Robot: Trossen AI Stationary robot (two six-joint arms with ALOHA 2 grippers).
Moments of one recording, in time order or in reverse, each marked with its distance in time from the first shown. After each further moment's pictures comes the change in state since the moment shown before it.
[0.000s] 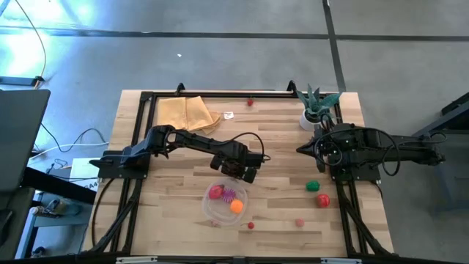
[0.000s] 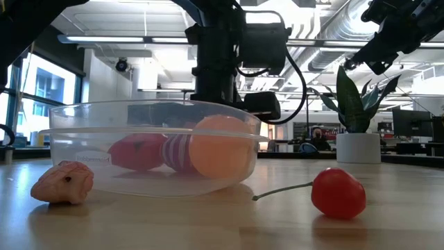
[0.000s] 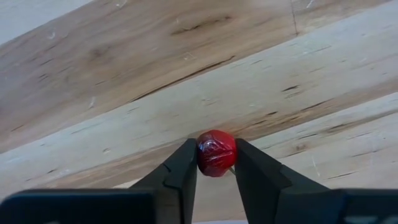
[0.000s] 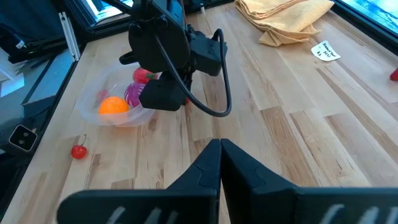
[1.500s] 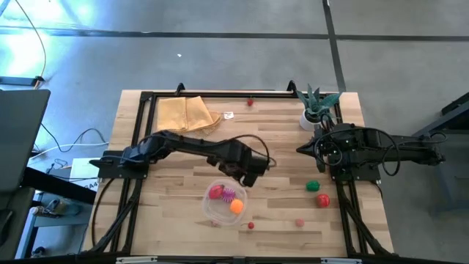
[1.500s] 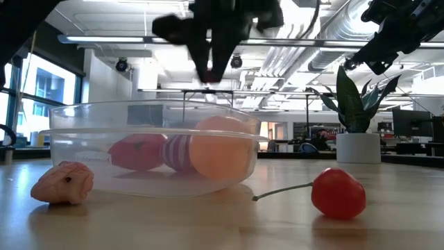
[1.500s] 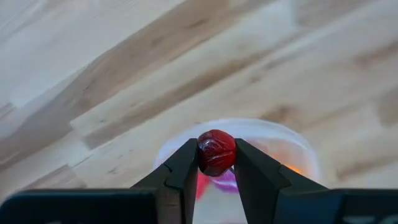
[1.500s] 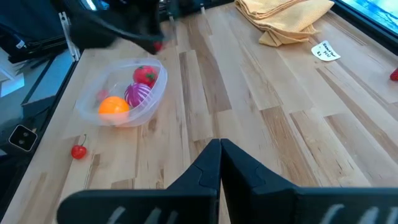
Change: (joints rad) left arm -0.116 0.001 0.513 -0.557 -0.167 0.022; right arm 0.000 0.000 0.000 0.000 0.000 0.000
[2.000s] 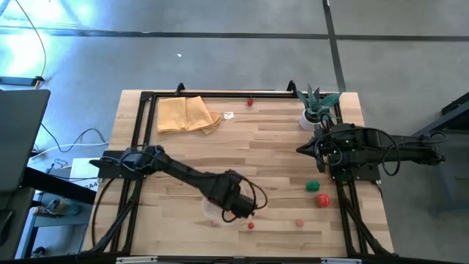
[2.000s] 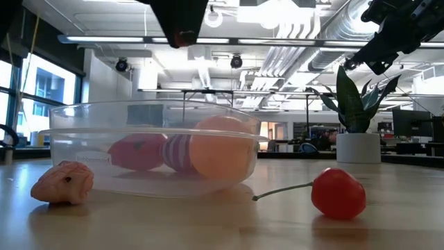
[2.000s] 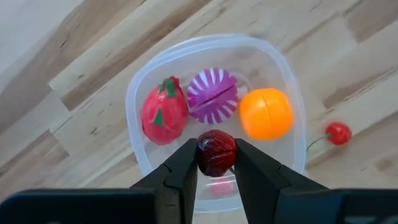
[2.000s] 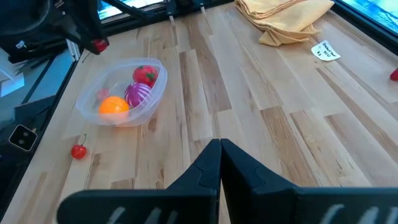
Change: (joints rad) left arm -0.242 -0.031 -0.019 -0.002 -0.116 -0.150; right arm 0.000 0.000 0.000 -0.001 0.000 0.000
